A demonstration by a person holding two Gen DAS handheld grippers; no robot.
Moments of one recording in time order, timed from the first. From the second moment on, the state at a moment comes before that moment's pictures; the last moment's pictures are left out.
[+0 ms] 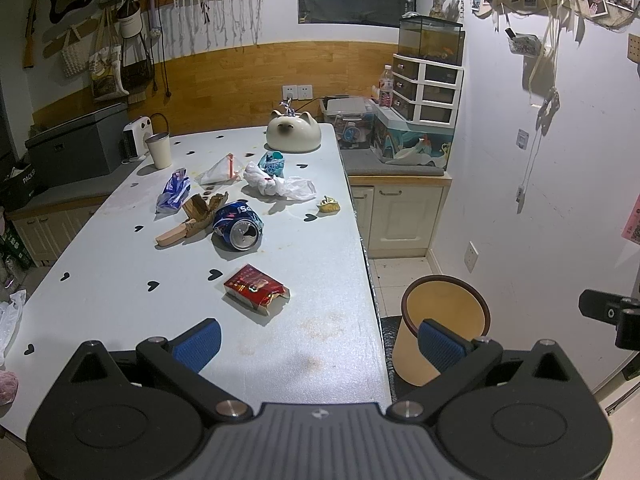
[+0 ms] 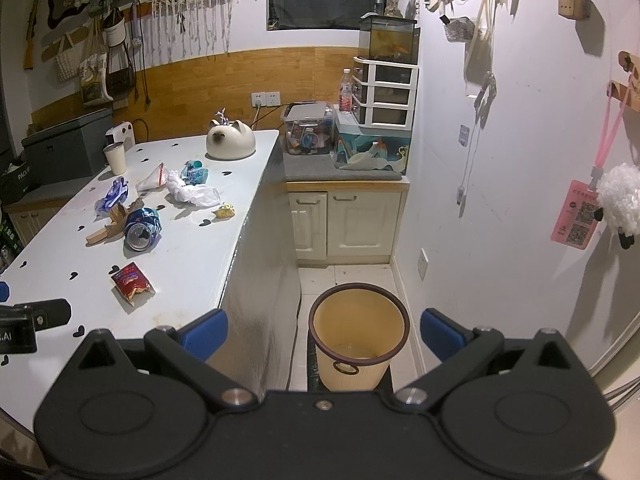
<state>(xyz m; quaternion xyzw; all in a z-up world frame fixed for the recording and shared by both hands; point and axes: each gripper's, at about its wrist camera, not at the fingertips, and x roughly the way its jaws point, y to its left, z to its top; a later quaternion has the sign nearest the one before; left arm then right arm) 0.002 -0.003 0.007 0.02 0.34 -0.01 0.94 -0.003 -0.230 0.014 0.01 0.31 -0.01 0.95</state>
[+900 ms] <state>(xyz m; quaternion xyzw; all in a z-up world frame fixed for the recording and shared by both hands) 0.011 -0.005 0.017 0.01 0.32 0.01 0.95 0.004 -0.230 0.009 0.00 0.29 0.01 0.96</state>
